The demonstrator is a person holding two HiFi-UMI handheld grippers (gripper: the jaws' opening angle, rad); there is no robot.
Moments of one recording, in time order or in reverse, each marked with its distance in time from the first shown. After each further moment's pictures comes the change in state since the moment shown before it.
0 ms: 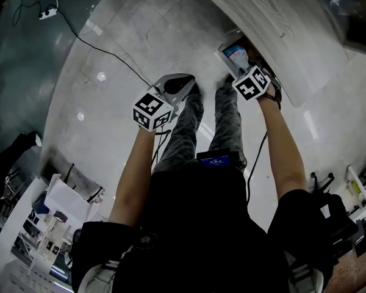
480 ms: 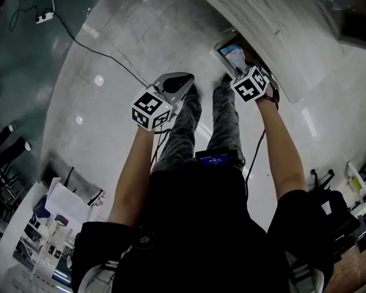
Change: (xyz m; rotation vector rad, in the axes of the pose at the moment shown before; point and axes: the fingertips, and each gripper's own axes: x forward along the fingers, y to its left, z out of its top) left arm 0.004 -0.008 0.008 0.021 -0.004 -0.023; right arm -0.020 0.003 0.004 0.044 -0.042 0.004
